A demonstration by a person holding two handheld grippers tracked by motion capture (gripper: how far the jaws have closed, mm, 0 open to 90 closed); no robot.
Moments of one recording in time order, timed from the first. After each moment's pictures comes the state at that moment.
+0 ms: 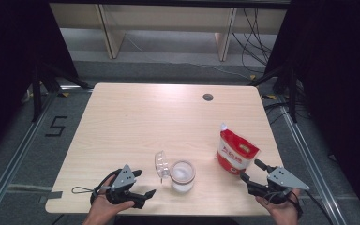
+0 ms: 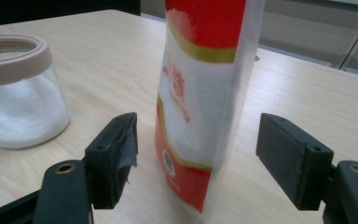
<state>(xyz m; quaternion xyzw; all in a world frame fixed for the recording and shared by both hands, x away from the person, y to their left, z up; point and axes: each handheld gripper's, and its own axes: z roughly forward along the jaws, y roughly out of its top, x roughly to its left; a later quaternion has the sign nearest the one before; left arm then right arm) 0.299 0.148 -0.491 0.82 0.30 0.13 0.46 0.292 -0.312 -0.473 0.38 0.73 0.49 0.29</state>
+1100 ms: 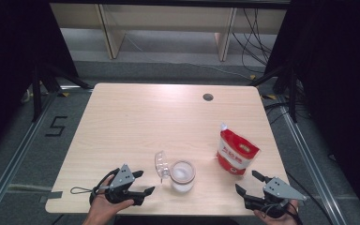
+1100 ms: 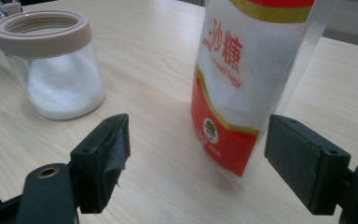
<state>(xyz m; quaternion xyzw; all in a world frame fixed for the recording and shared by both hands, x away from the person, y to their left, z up) 0.299 0.152 -0.488 0.82 0.31 0.13 0.47 0.264 -0.299 -0.476 0.38 0.75 0.47 0.26</state>
